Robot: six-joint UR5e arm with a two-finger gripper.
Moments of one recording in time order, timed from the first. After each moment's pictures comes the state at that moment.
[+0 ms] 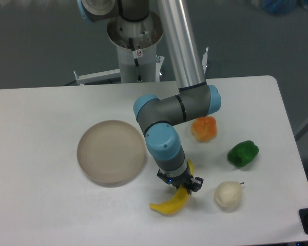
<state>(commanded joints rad) 2.15 -2.22 -1.56 -0.74 1.79 0.75</state>
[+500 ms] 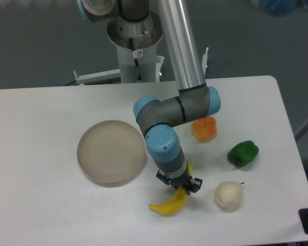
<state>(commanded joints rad) 2.15 -2.23 -1.56 -0.75 1.78 0.74</state>
